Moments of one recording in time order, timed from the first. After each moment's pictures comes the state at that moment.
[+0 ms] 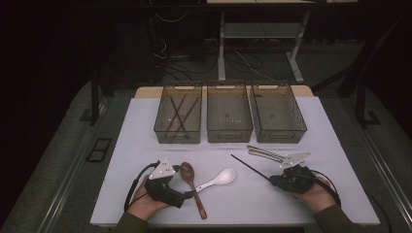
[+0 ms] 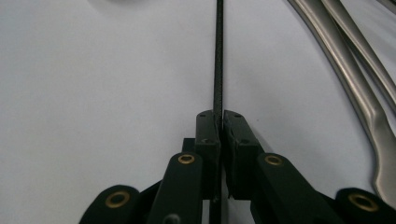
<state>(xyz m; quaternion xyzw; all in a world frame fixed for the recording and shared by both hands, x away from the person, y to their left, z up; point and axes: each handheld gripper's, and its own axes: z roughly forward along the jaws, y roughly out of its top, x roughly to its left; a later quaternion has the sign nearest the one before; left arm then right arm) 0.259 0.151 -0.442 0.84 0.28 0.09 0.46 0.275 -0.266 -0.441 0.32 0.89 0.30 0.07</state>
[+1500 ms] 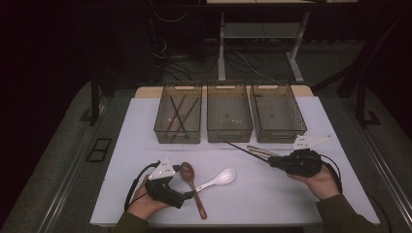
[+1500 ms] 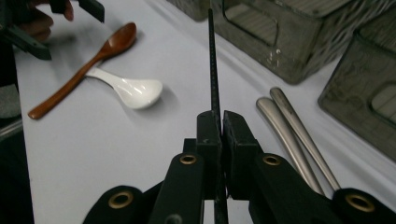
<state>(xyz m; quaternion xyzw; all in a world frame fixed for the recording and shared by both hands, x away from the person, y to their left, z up) 0.260 0.152 -0.442 0.84 0.27 0.08 0.46 0.297 -0.278 -0.396 0.31 0.84 0.44 0.06</state>
